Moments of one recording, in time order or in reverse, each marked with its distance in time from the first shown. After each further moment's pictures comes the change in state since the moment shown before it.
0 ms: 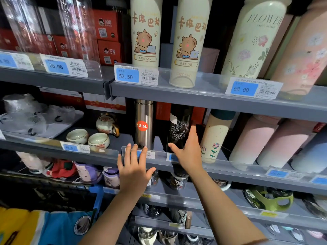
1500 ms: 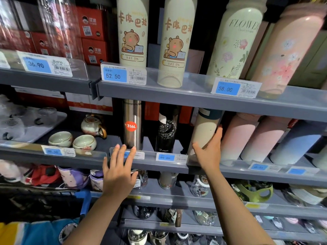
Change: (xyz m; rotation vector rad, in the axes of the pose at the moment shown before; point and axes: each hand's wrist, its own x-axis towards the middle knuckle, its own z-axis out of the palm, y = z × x) left_hand -0.004 -0.017 -0.001 -0.144 -0.042 0.090; right_hand 0.000 0.048 -0.062 -0.018 0.282 0.160
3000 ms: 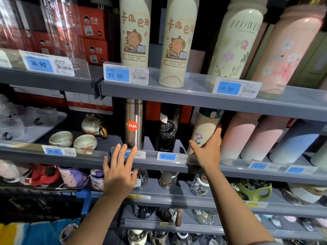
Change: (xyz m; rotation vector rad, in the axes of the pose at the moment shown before) left_hand -0.002 -0.003 0.000 -0.063 -0.015 -0.012; right_hand -0.001 -0.001 0.006 -0.065 0.028 0.008
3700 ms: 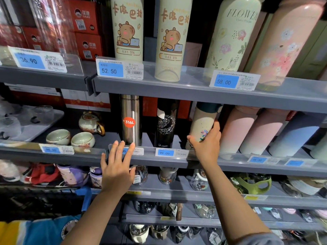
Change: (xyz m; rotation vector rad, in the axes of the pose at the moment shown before) left_hand 0.002 0.000 -0.001 0.057 -0.020 0.006; right_hand 0.003 0.000 0.001 -0.012 0.023 -0.006
